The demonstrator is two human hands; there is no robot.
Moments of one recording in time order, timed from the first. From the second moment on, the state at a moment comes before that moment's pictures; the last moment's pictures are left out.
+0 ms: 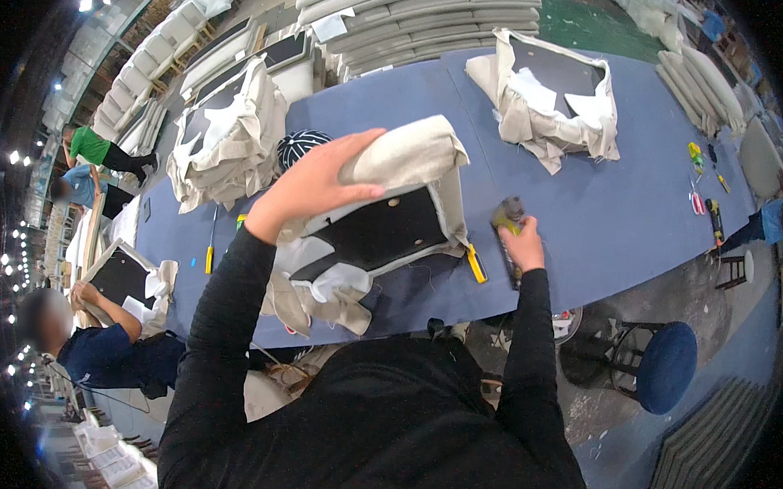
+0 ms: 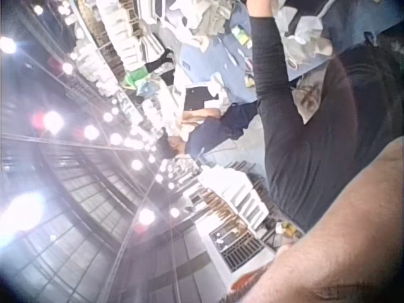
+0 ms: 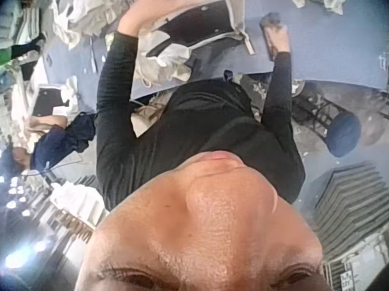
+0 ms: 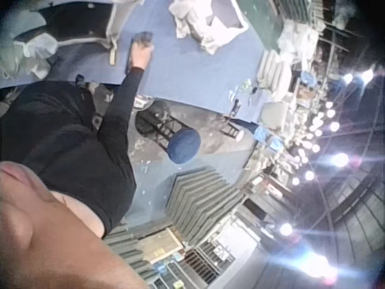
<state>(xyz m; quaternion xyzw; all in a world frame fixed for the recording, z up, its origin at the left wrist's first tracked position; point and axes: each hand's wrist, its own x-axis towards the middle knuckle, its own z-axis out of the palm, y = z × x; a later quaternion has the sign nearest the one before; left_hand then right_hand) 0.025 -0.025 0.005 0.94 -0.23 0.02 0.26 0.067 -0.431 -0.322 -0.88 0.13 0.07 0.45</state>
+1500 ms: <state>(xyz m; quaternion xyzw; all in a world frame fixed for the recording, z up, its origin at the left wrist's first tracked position) 0.095 -0.096 -0.003 0.95 -0.26 0.00 0.15 0.019 -0.287 -0.086 -0.69 -0.13 -0.25 0.67</state>
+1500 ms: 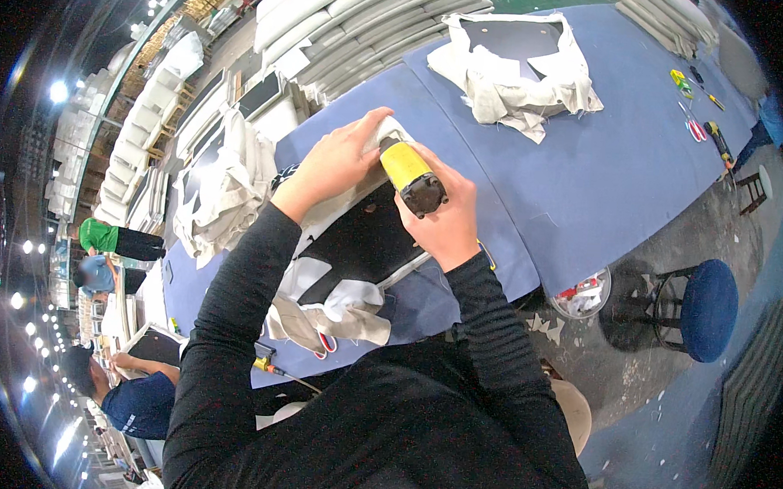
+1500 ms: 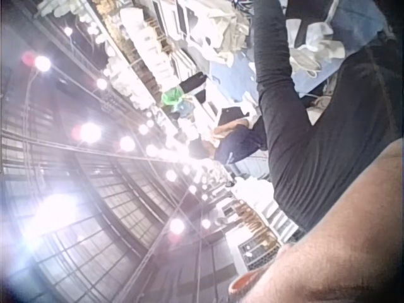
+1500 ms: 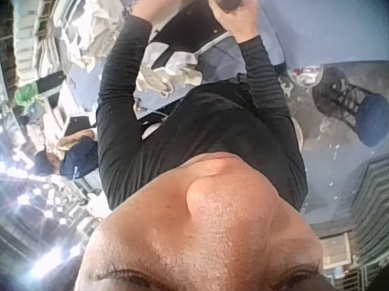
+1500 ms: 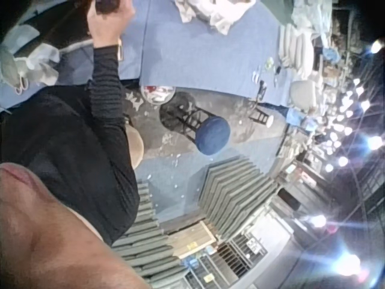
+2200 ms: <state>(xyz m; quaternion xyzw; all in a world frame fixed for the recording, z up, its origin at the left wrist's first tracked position) 0.073 -0.087 0.001 0.96 -0.27 0.01 0.08 0.010 -0.285 -0.083 -0.69 -0.10 -0.22 0.68</state>
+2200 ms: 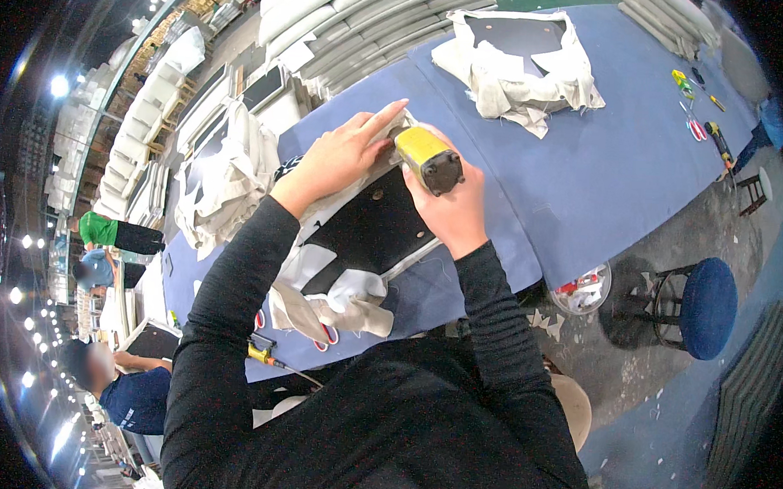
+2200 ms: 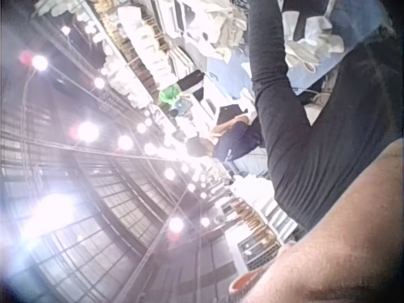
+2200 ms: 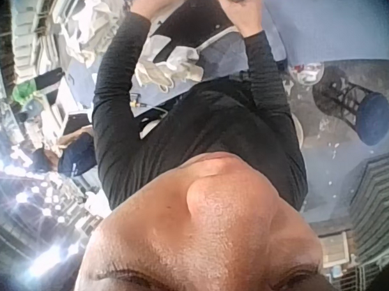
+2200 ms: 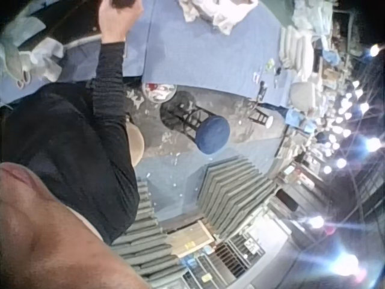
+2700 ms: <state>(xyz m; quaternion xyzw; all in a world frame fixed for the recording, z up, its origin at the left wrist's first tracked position) 0.119 -0.055 0.000 0.95 -0.17 -0.14 0.22 0.003 -0.290 -0.094 -0.68 -0.10 -0.18 0.70</state>
